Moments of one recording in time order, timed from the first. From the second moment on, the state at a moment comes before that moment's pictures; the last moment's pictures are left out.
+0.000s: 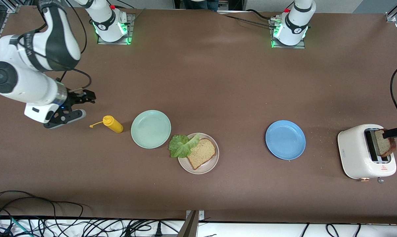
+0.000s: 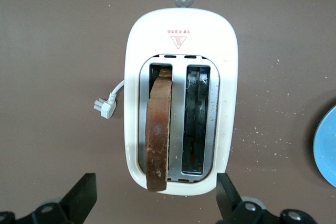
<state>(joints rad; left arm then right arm) 0.26 0.57 0.07 -1.29 0.08 1.81 0.23 0.24 0.21 -0.17 -1.80 0.04 1.83 -0.40</state>
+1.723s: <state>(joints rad) 0.28 0.64 0.07 -1.29 0.08 1.82 0.24 0.04 0.59 -0.26 -2.05 1.42 1.85 -2.29</state>
